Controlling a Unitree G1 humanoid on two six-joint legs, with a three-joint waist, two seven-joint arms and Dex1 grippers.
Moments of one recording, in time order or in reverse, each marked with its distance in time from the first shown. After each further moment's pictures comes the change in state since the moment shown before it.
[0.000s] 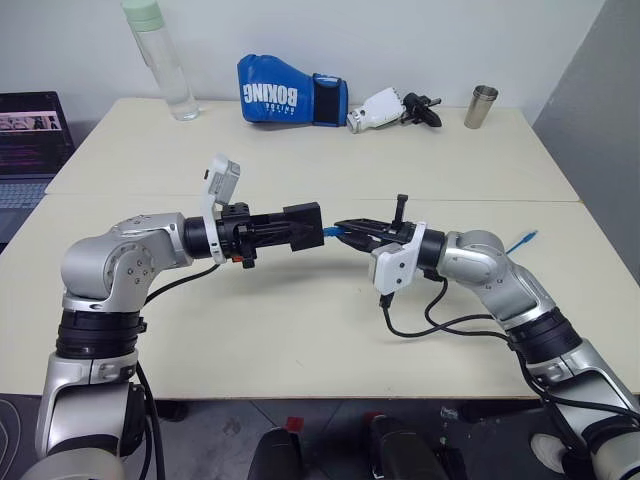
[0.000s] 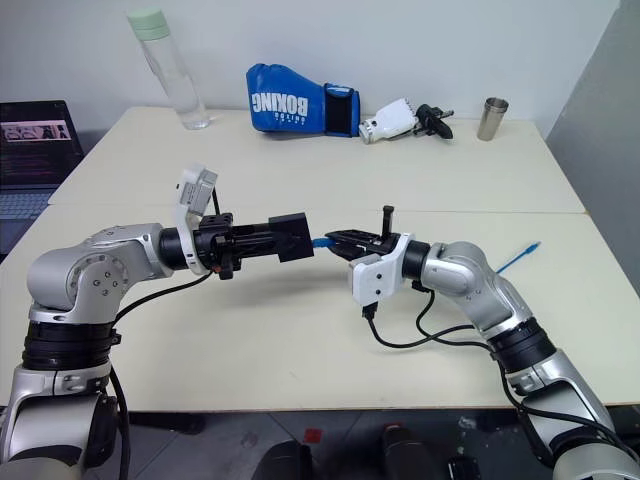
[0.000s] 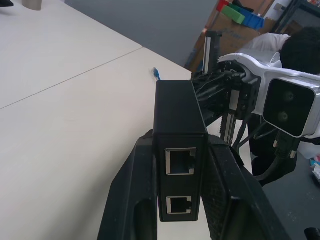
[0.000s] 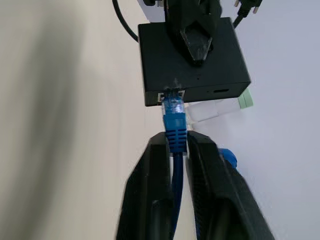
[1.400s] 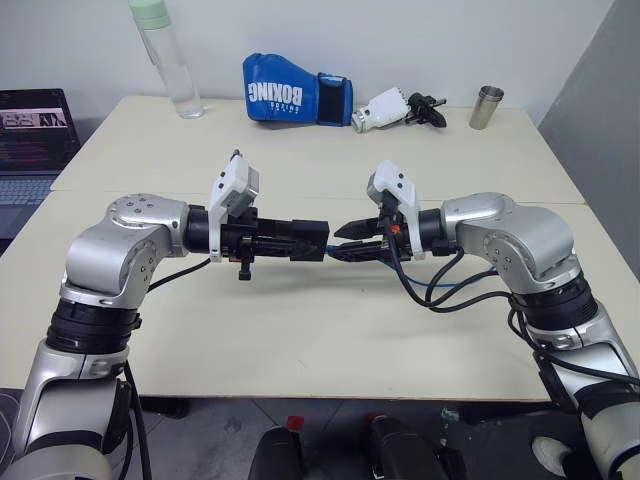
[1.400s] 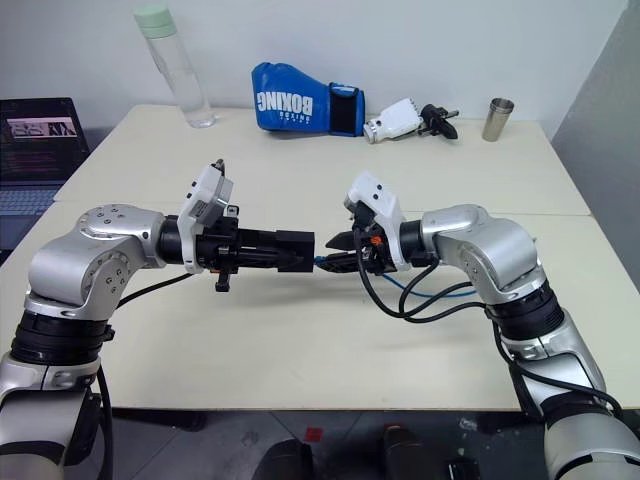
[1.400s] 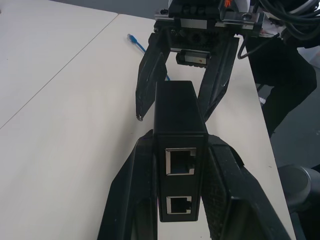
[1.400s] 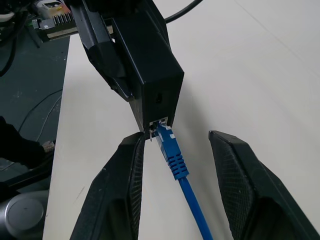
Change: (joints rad) left arm -0.039 0.090 -0.139 -0.047 0.180 -0.235 -0.203; right arm -0.226 0.019 -0.077 -0.212 0.839 1.492 0.296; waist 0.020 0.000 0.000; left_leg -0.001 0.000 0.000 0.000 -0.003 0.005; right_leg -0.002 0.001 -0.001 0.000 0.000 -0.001
